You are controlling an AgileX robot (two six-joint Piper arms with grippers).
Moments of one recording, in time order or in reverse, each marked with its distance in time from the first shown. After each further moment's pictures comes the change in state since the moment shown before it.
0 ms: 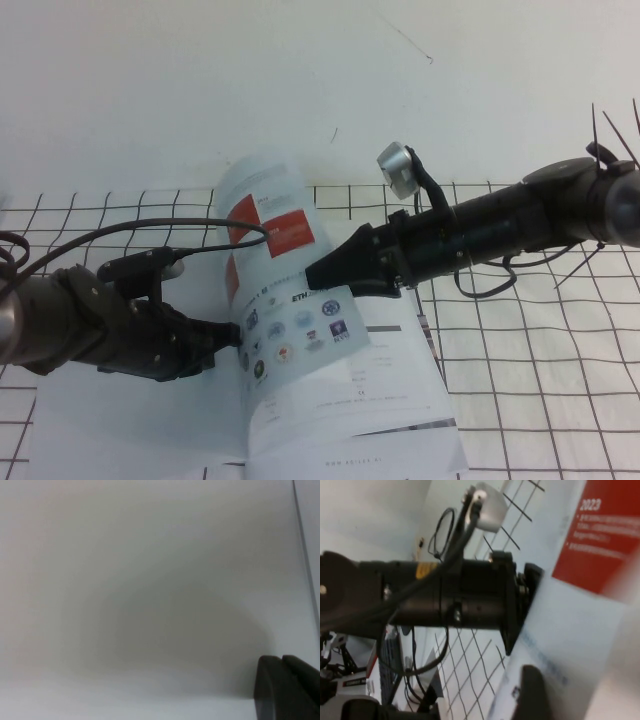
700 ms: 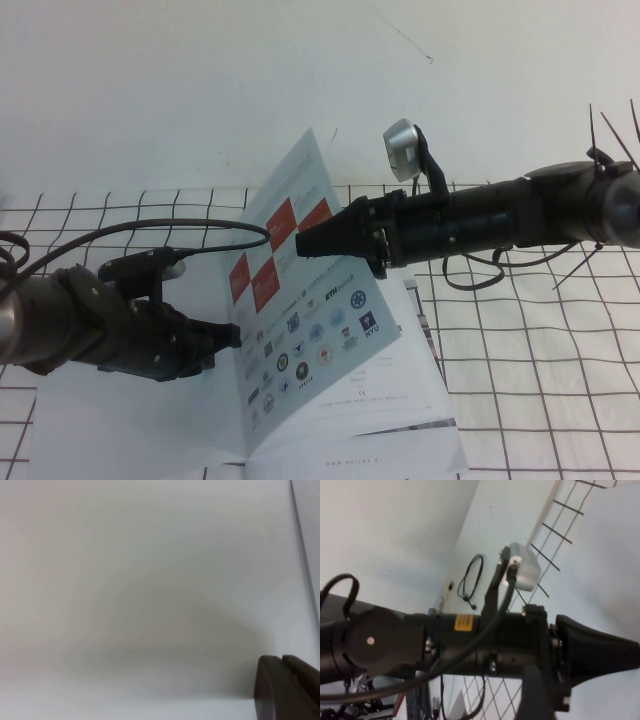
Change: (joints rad) right arm 0.006 0.000 0.000 0.156 0.000 -0.033; left arm 0.000 0.000 0.000 0.000 0.000 0.015
